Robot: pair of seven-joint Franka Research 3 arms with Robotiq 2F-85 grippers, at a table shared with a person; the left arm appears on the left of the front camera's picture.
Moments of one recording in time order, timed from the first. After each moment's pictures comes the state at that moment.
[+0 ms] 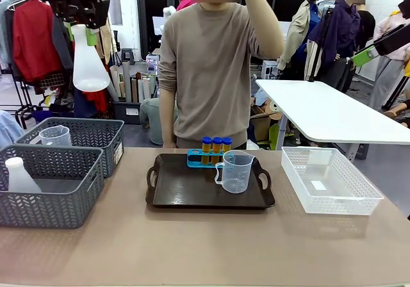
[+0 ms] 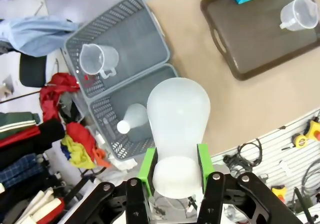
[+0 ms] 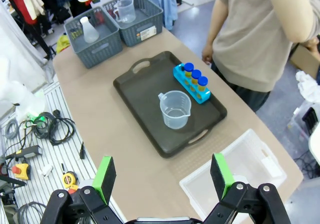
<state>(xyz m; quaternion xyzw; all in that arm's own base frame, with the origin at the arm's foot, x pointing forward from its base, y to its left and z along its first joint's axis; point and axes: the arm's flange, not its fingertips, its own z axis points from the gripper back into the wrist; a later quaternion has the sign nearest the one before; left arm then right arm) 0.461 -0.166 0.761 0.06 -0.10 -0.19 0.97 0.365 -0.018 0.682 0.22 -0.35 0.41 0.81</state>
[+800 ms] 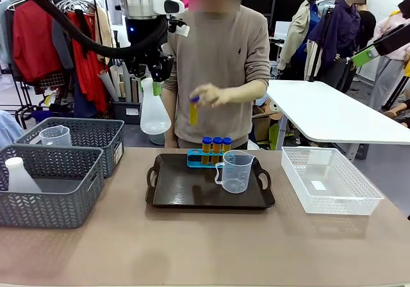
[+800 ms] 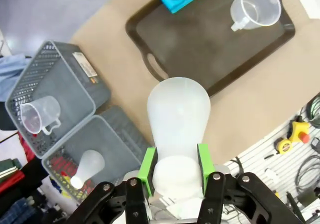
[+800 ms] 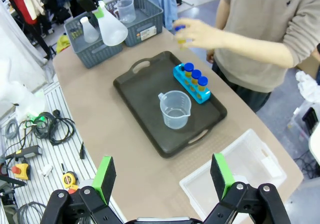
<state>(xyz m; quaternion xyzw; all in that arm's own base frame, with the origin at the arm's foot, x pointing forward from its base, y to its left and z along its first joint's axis) 0.492 -0.279 0.651 0.00 -0.07 -0.28 0.96 0.365 -0.017 0.682 0.22 -0.35 0.41 0.81</state>
